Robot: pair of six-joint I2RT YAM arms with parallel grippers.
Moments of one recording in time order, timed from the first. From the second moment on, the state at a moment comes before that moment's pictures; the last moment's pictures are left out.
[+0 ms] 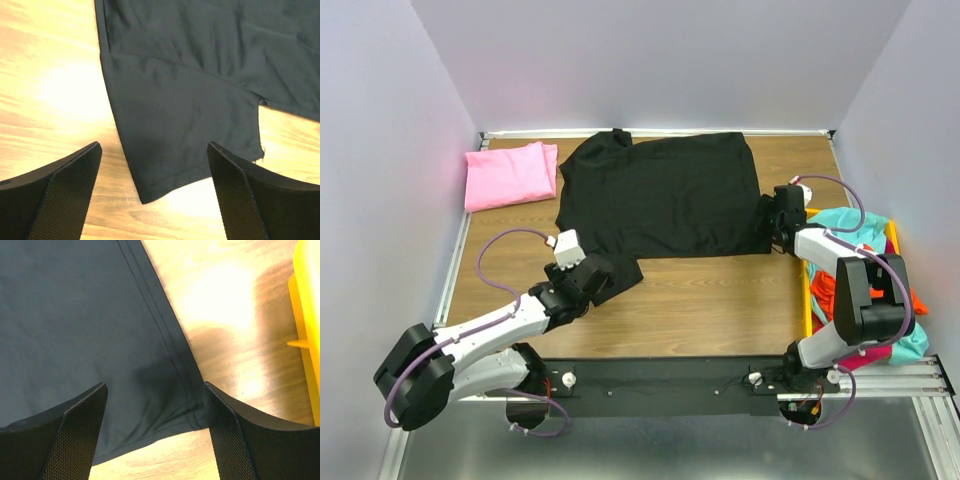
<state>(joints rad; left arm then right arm) -0.82 1.05 0.49 -0.31 -0.67 -0.95 0.09 1.55 0.80 -0.04 0.17 0.49</state>
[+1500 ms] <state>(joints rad) -0.84 1.23 0.53 -0.42 -0.45 -1.09 0.06 1.36 0.72 -0.02 0.11 0.50</state>
